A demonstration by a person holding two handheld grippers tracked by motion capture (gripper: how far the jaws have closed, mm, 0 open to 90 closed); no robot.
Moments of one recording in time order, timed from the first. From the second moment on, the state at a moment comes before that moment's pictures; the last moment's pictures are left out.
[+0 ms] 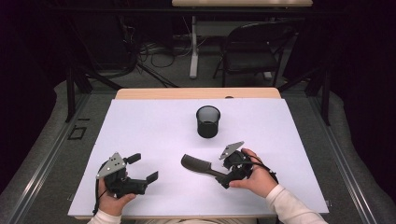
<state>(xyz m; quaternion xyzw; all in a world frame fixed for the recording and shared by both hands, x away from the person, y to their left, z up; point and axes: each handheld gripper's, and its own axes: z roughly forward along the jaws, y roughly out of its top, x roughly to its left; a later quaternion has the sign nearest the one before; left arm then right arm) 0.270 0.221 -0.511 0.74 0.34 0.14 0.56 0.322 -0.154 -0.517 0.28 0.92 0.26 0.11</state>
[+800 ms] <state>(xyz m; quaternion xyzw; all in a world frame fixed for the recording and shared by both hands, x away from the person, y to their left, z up) 0.270 0.221 -0.511 0.74 0.35 0.14 0.56 0.327 -0.139 -0.511 0.24 0.94 0.22 0.10</state>
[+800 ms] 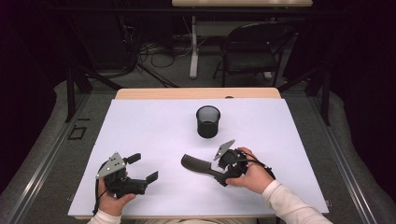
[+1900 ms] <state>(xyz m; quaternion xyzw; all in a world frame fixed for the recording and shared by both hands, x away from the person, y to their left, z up) 0.271 0.221 -0.512 0.74 0.35 0.14 0.56 0.339 -0.120 -0.518 0.24 0.95 0.17 0.06</state>
